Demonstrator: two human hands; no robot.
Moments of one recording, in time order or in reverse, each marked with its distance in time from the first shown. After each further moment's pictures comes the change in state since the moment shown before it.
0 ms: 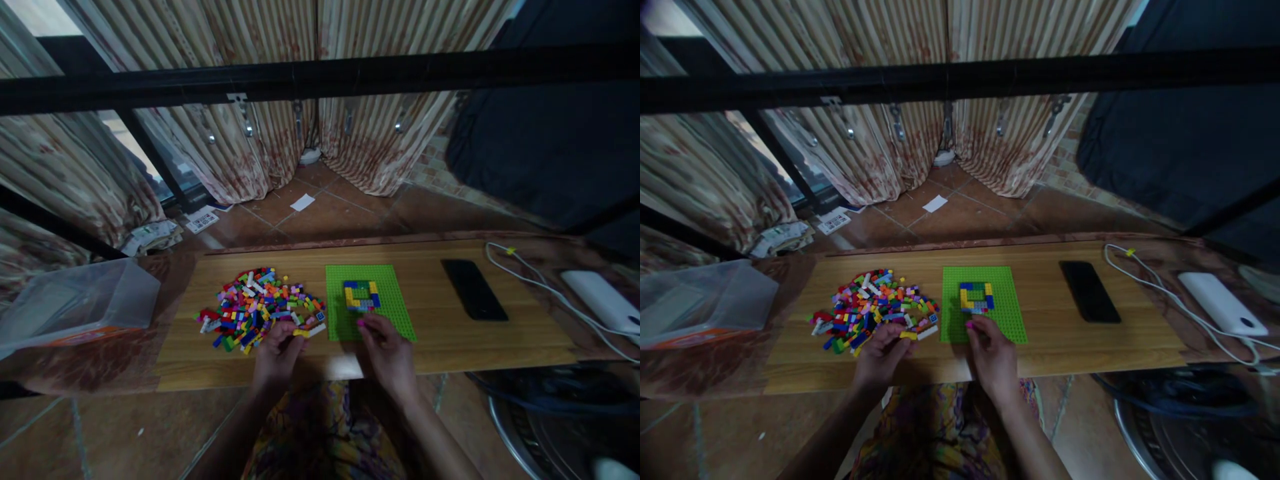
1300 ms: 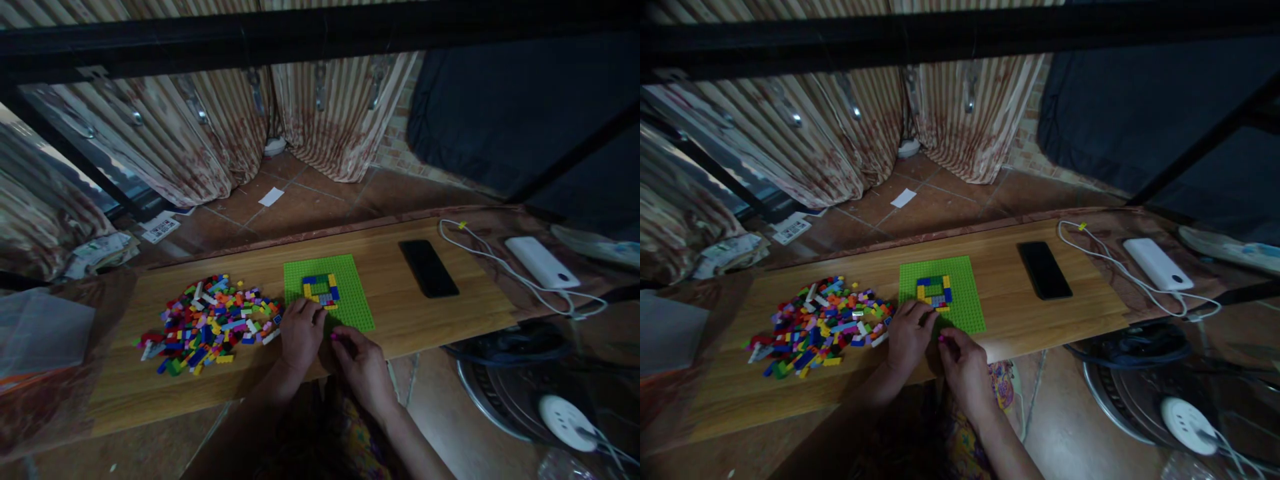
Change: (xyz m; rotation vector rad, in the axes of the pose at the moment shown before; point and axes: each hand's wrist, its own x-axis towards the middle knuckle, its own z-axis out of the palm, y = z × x) left_hand 0.046 -0.010 0.124 0.944 -0.011 0.719; right_hand -0.014 0.002 -0.036 -0.033 -0.113 0.131
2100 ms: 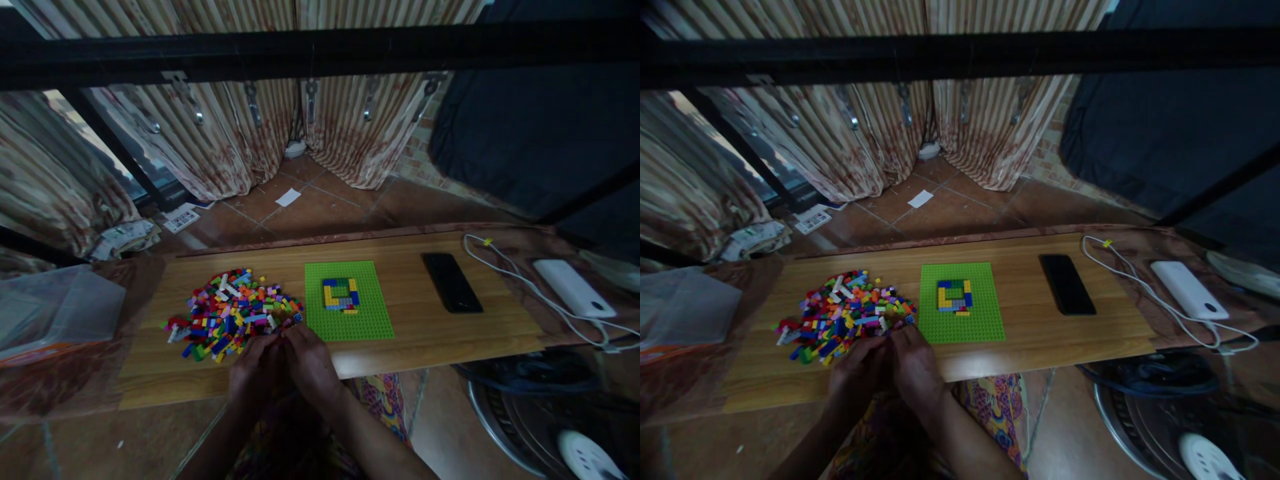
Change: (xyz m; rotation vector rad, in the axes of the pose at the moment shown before) left_hand -0.078 -0.066 -0.089 -0.047 0.096 -0.211; right_hand 0.006 -0.037 0.106 -0.259 -0.234 -0.499
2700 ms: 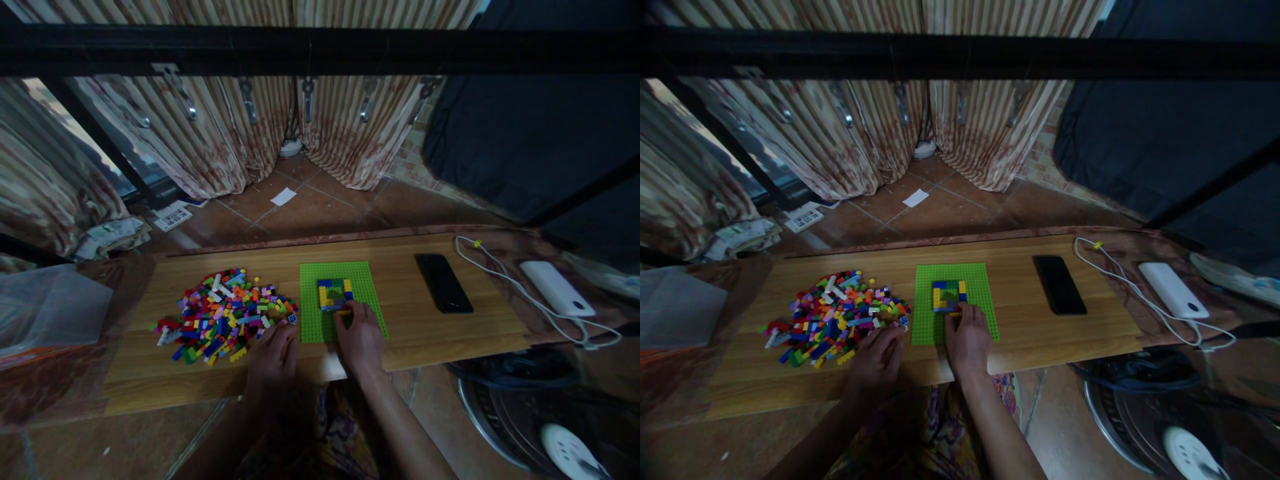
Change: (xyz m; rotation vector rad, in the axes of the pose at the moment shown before) left_hand 0.014 0.027 0.024 -0.044 -0.055 0.136; right_hand 0.000 0.069 -0.060 -0.460 0.344 0.398
